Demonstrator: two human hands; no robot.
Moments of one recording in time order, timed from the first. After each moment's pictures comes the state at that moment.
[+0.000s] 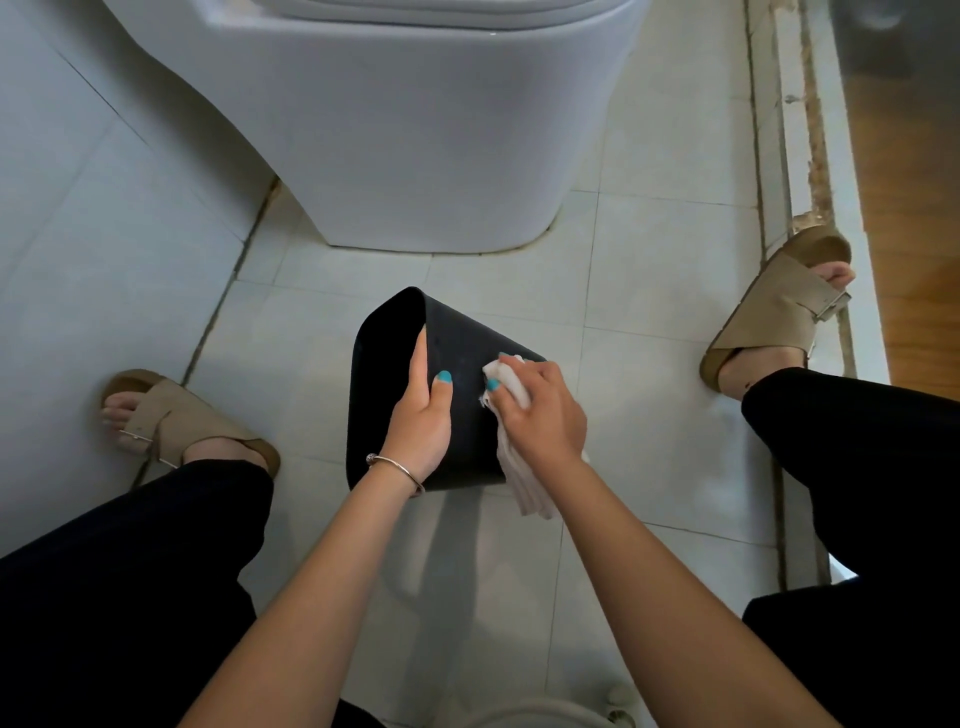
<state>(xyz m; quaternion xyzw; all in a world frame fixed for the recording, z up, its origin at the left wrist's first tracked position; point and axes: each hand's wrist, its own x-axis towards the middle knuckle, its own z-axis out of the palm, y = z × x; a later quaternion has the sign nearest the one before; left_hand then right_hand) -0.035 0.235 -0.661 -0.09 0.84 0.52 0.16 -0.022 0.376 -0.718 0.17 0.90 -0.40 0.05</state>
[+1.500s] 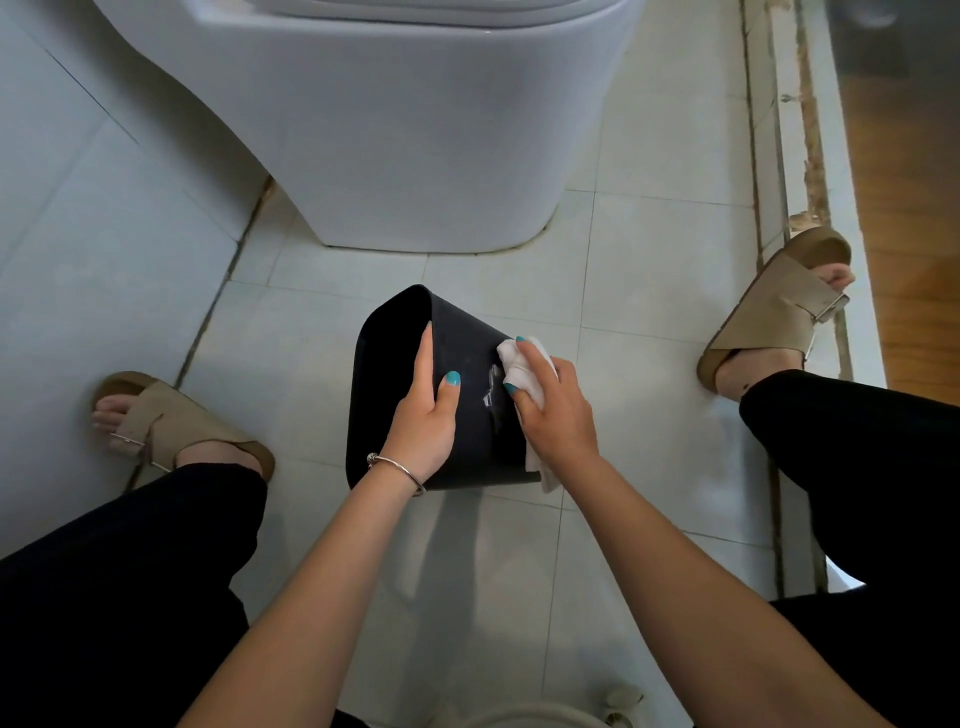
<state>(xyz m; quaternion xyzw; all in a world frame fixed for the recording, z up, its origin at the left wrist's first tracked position) -0.034 0.243 -0.652 -0.06 0.85 0.49 0.17 -0.025 0.402 -0.737 0.13 0.90 -0.42 0.03</state>
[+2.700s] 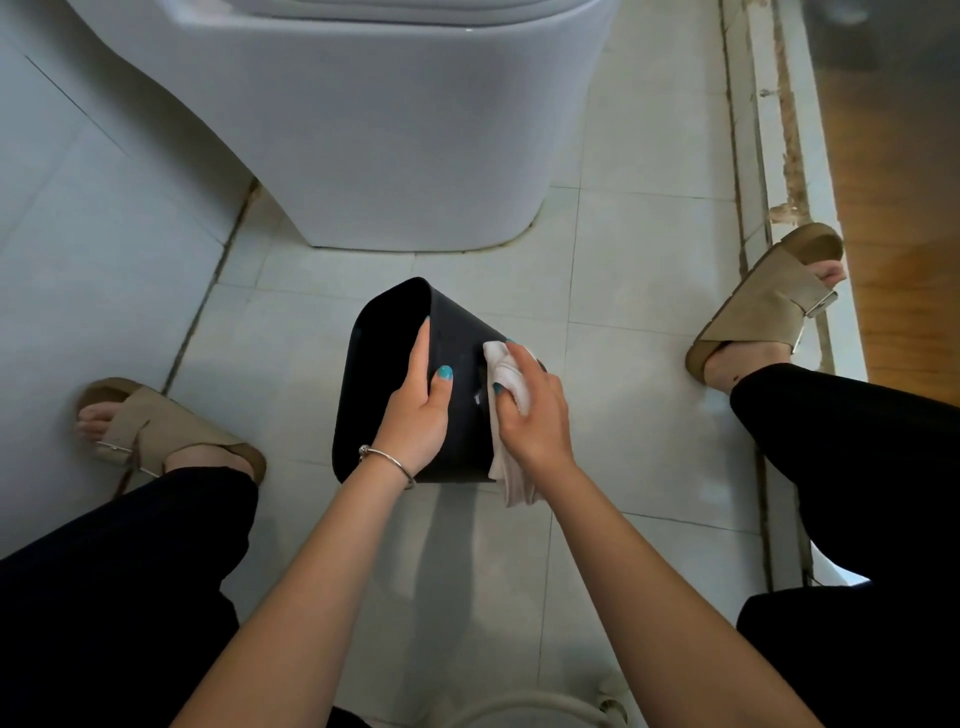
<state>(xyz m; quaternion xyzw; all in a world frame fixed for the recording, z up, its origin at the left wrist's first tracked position) -0.036 0.244 -0.651 -0.04 0.86 0.48 0.18 -0.010 0.383 -0.720 0.19 0.83 -0.52 0.01</state>
